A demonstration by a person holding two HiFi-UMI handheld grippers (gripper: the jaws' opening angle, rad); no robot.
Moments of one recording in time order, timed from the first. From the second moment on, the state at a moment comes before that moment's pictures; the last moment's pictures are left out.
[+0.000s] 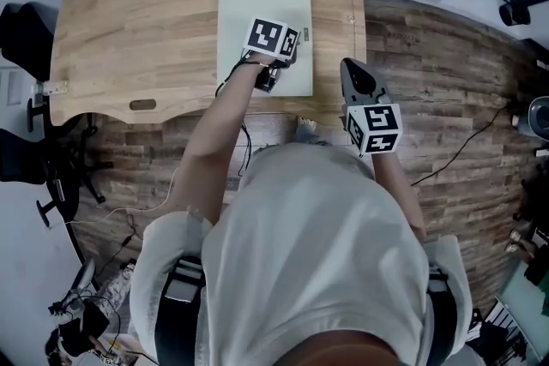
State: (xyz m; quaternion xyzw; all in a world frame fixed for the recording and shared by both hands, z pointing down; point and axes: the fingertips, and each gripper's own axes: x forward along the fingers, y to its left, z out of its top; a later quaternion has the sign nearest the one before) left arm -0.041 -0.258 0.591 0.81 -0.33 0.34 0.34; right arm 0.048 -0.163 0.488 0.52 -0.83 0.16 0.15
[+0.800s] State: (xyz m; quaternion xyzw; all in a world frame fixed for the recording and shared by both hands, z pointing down) left arm -0.081 -0.198 0.547 0.84 -0.35 0.26 0.33; right arm 0.014 -0.104 0.474 0.54 -0.82 0.14 0.14
